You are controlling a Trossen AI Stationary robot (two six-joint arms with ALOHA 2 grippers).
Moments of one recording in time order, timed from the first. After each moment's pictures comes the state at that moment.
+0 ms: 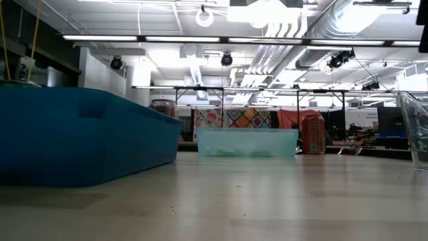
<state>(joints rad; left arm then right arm) -1.01 1.69 1.19 -0.93 0.35 -2.33 0.76 1.19 1.03 -1.10 0.36 1.52</state>
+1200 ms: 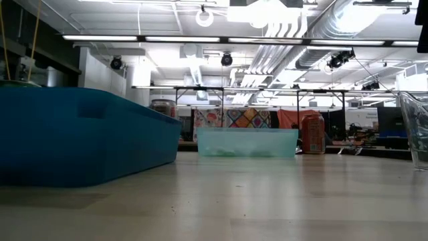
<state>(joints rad) -1.02 1.90 1.19 -0.93 0.44 -2.48 0.75 1.19 1.03 -1.09 0.36 1.50</state>
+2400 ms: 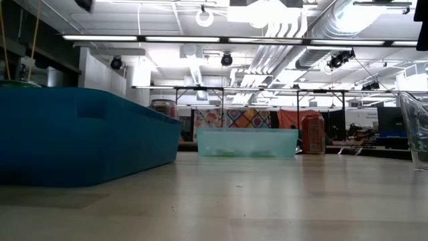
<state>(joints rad) -0.74 1.22 1.19 -1.03 -0.50 -1.43 0.75 1.19 1.03 -1.07 0.36 1.50</state>
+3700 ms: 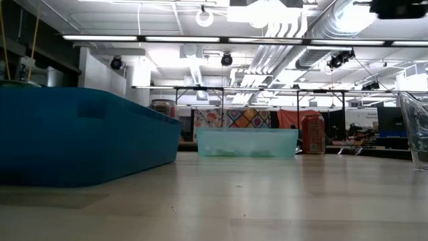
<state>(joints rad) -0.53 1.02 1.18 -0.78 -0.48 -0.93 0.58 1.18 1.03 -0.68 0.23 1.21</state>
